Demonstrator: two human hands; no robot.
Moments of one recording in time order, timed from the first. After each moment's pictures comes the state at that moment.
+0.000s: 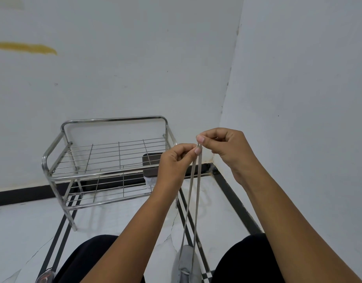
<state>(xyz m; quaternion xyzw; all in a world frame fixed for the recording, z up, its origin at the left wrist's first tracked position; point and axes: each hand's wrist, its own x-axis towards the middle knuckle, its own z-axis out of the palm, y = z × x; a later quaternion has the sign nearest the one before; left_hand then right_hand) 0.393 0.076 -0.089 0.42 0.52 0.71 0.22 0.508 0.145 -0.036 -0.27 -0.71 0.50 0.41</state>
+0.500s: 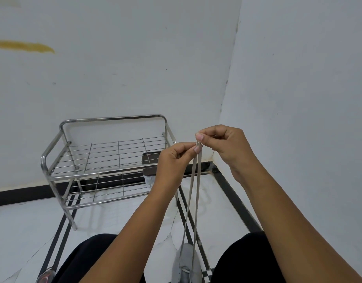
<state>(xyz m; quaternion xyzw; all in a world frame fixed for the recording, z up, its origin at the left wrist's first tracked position) 0.393 0.074 -0.086 0.43 0.53 0.69 0.21 0.506 0.145 -0.037 -0.27 -0.71 0.50 0.43</state>
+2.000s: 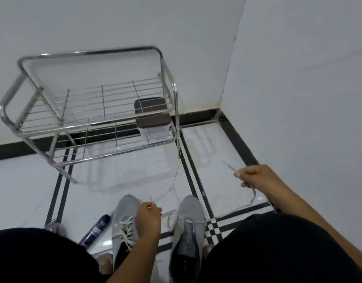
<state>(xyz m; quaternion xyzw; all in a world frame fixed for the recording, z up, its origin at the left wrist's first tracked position) 0.359 0.040 -0.417 0.04 0.85 0.44 0.28 0.584 0.228 -0.271 -0.53 -0.67 0.50 0.12</state>
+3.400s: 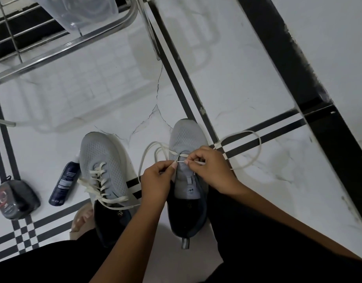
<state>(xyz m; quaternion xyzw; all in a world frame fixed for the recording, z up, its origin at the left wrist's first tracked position) 0.400 0.048 -0.494 0.14 0.83 0.34 0.43 0.523 0.137 -0.516 -0.49 -0.70 0.52 0.07</state>
